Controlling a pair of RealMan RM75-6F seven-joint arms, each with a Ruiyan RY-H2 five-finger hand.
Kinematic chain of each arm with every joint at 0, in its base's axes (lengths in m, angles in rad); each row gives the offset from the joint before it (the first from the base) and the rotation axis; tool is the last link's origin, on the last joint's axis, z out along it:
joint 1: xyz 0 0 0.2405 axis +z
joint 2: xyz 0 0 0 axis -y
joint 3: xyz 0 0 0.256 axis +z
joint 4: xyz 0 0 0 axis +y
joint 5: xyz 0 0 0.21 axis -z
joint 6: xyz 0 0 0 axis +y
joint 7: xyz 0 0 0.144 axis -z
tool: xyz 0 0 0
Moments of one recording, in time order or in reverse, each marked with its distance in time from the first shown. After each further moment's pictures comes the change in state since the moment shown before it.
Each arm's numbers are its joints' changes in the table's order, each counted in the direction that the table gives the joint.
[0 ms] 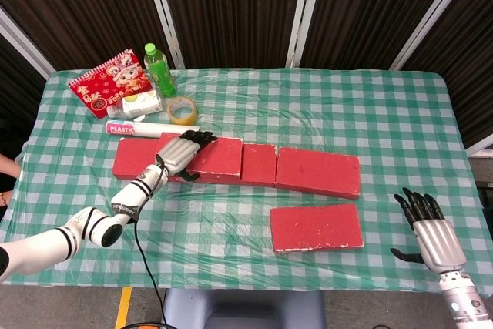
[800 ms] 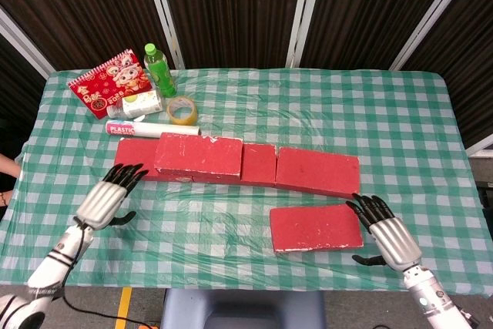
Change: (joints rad) left arm 0.493 -0.251 0.260 -0.364 -0.248 0.630 -0.123; right arm 0.108 0.046 -0.023 -0.056 0.132 -0.115 -0.059
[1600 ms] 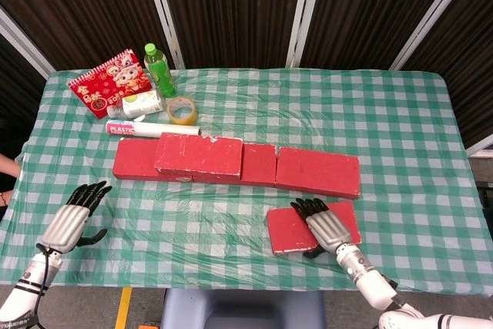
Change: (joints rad) left arm 0.185 0.057 0.018 0.215 -0.096 0.096 0.233; right arm 0.262 0.258 0.103 -0.053 -0.531 -0.376 0.446
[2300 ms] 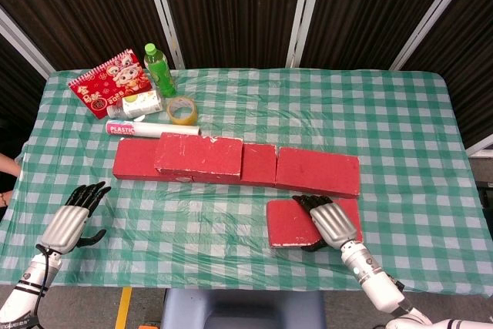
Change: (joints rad) left arm 0.023 -0.005 -0.032 -0.018 -0.011 -0.021 -0.038; right arm -0.012 -0.071 -0.001 -0.100 0.097 0.152 -0.087
